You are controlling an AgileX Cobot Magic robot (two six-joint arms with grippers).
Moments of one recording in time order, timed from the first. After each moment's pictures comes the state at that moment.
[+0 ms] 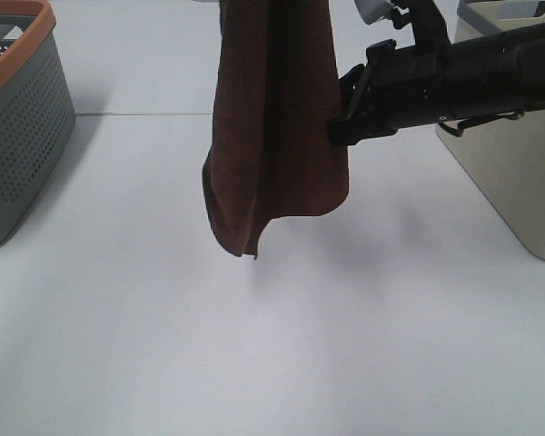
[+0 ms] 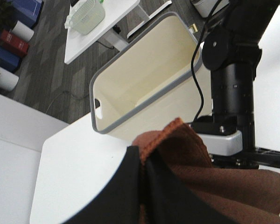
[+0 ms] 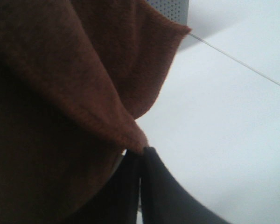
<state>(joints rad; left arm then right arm) -0.48 1.82 -2.32 -0.69 1.22 1.39 0.27 1.68 -0.93 1.62 0.47 -1.86</state>
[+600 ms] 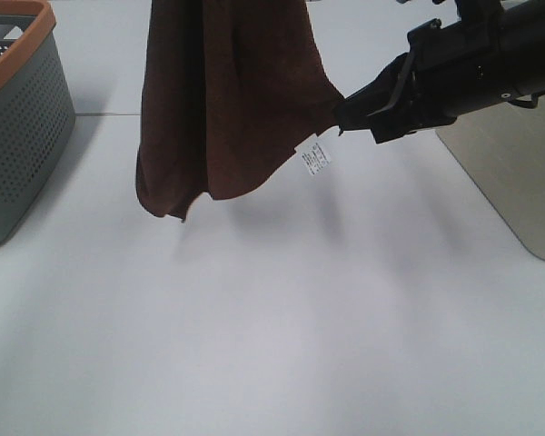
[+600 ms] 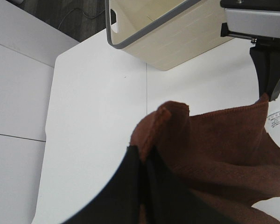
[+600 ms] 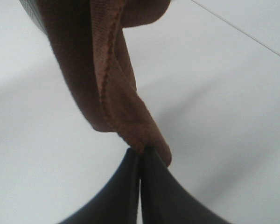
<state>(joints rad) -0.47 1.82 -2.32 -0.38 1.22 1.25 0.27 1.51 -0.93 1.13 0.41 -1.37</state>
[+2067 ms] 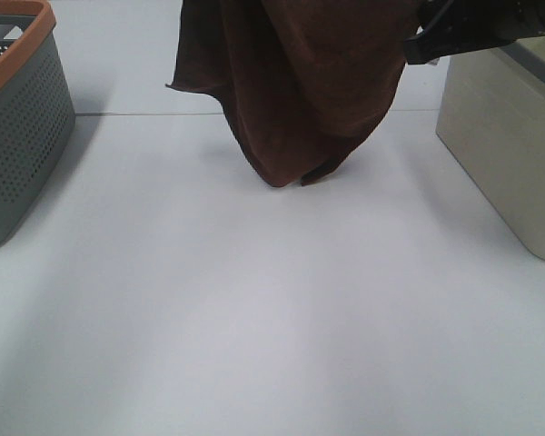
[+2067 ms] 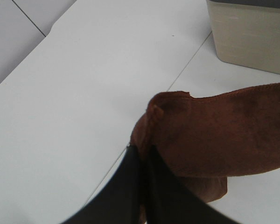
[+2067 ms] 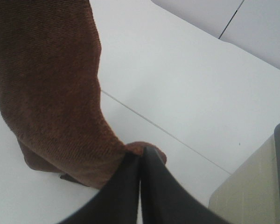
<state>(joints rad) -0.47 2.04 -2.32 -0.14 0.95 0.55 0.27 1.46 -0.94 0.96 -0.13 -1.26</state>
